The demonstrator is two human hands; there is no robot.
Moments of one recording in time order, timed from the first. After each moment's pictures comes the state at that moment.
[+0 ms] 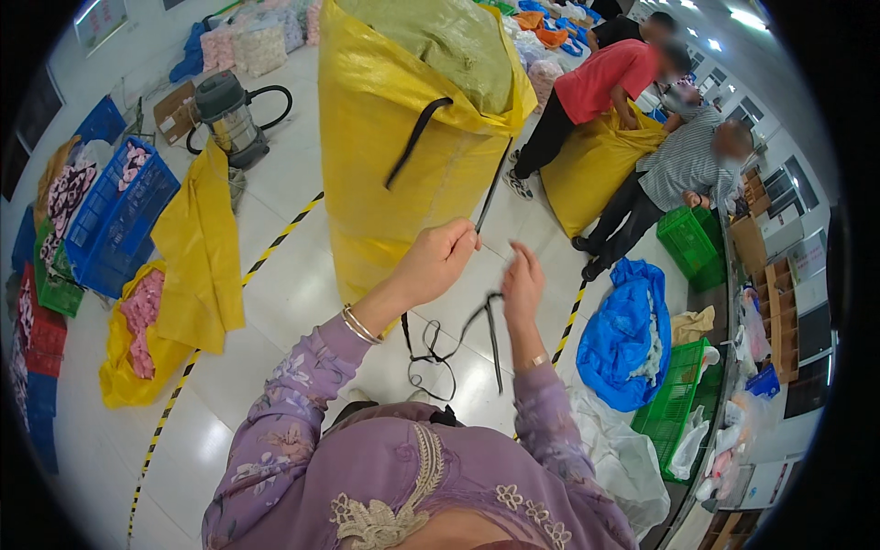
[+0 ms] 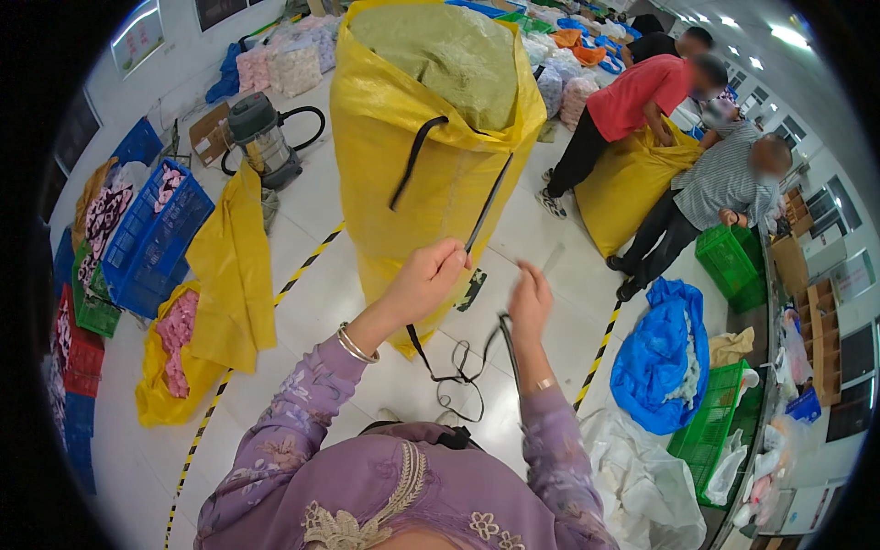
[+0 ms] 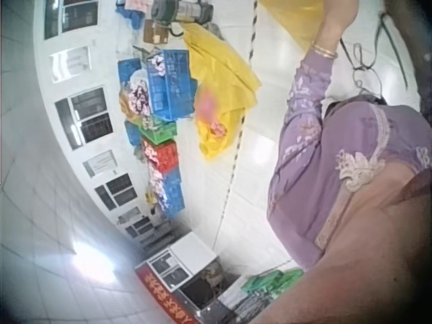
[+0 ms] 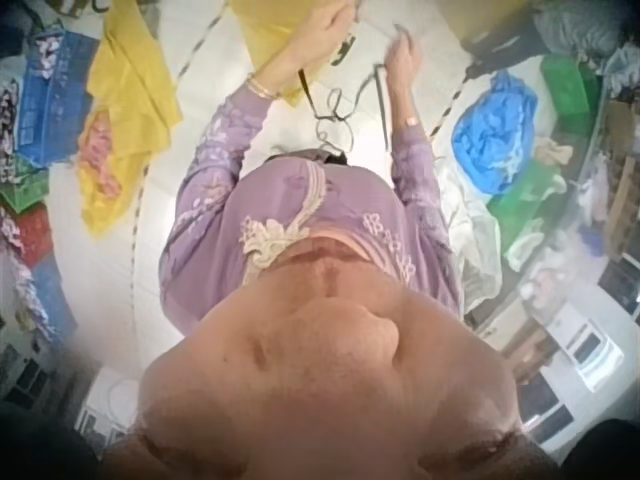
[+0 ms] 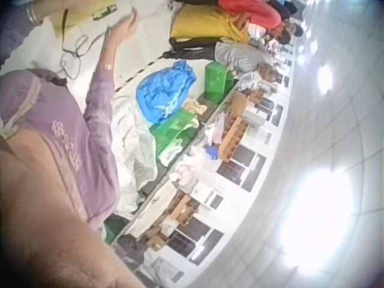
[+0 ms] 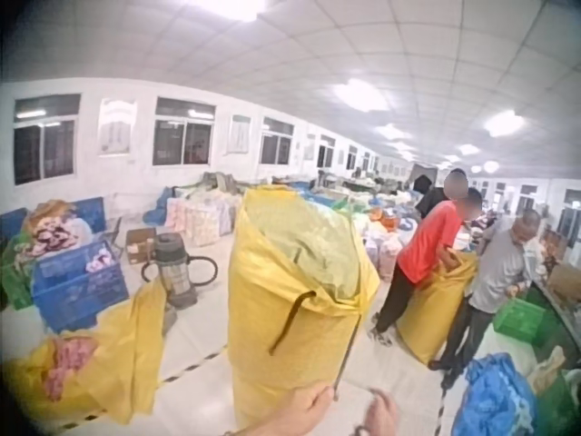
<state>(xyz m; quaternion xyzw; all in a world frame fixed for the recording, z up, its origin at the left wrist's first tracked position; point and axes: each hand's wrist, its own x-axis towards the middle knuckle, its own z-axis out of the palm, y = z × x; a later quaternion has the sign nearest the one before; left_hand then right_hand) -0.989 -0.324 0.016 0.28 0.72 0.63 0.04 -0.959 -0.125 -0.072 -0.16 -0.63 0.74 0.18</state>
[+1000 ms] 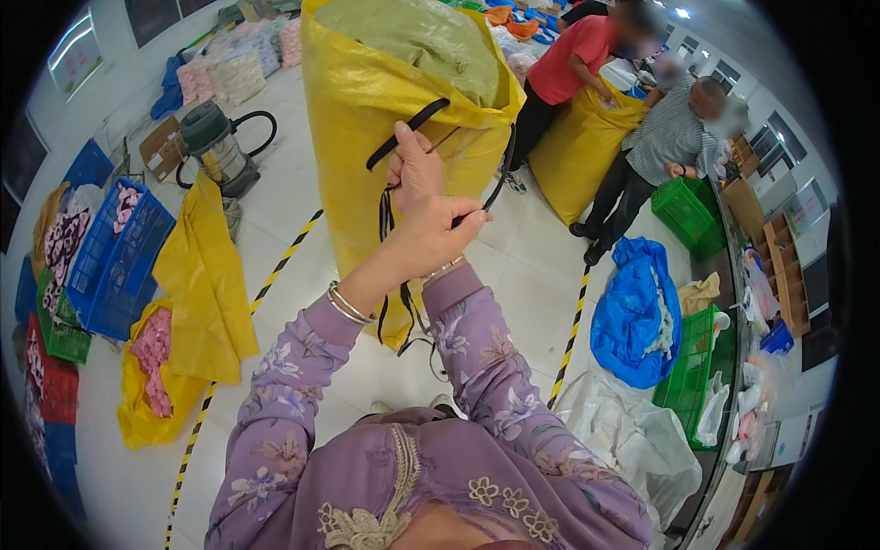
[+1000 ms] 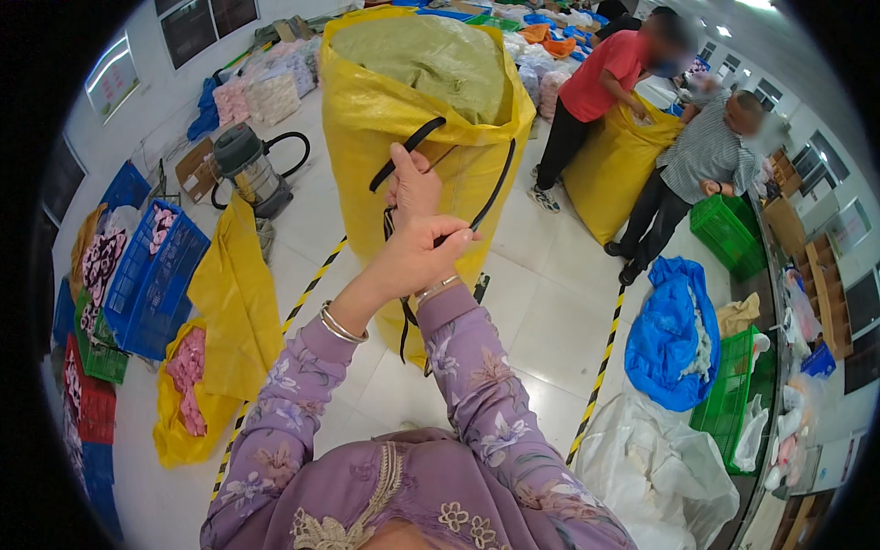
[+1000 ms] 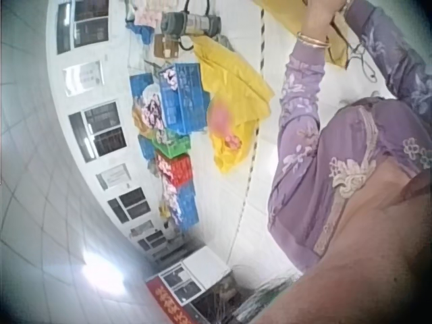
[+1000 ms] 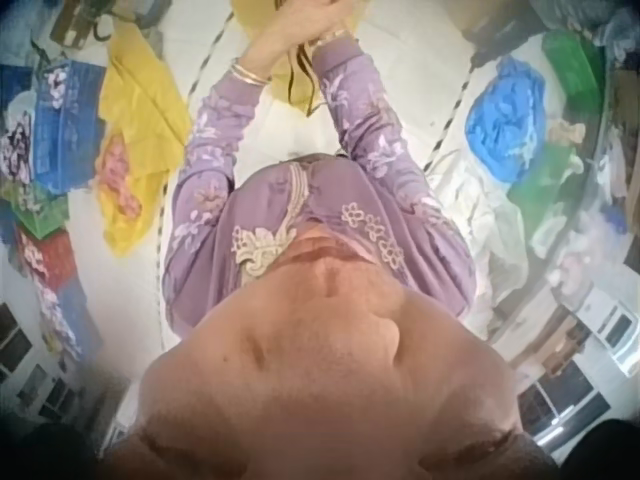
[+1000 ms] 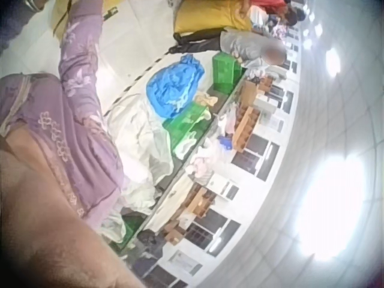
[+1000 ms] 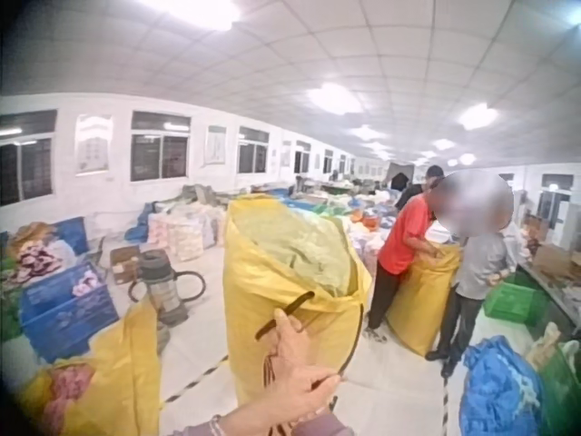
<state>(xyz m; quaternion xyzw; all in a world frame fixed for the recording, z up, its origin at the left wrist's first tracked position) -1.018 -0.353 0.056 0.37 0.72 0.59 0.08 -1.106 -0.303 0.028 -0.04 -0.37 0.92 0.12</state>
